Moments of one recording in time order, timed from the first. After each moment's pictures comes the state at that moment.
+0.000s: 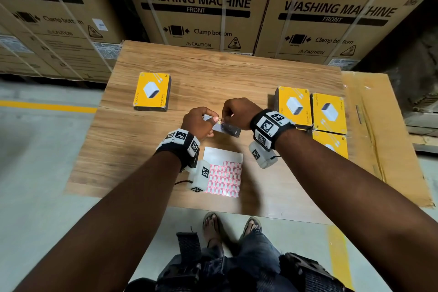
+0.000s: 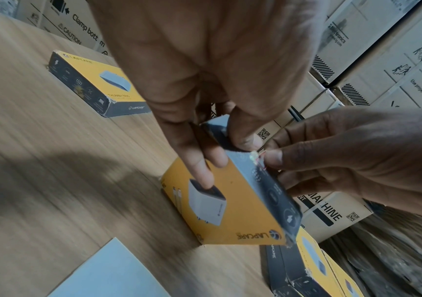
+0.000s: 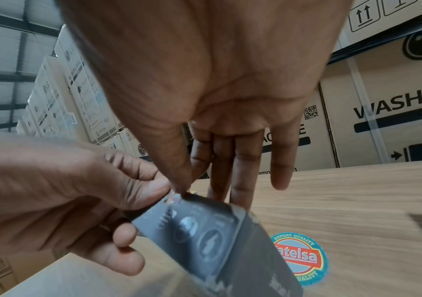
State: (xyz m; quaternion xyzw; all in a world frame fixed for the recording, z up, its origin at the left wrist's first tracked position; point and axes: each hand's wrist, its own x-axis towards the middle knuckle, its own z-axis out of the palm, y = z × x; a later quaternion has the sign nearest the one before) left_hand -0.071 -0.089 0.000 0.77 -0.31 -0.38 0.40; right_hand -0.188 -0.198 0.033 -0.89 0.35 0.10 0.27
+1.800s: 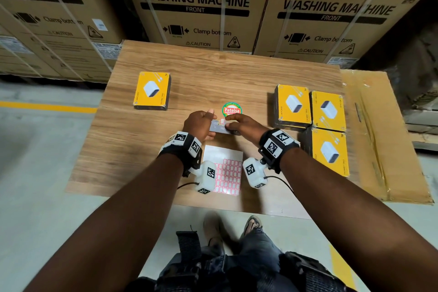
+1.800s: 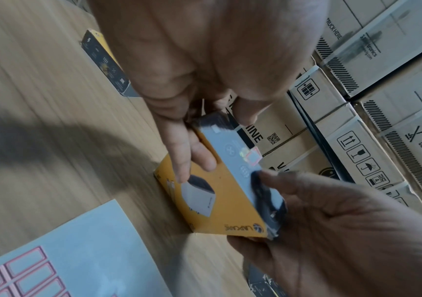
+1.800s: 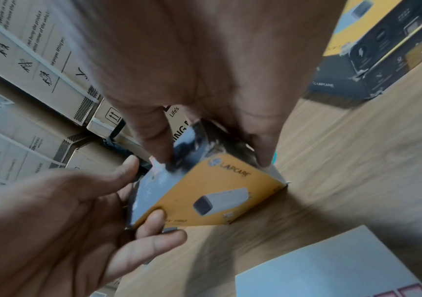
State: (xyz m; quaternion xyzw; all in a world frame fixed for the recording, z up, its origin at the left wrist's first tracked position) left_hand -0.078 -0.092 -0.005 0.76 -0.19 -0.47 0.41; right_hand -0.215 -0.176 -0.032 -0.57 0.46 -0.05 0.68
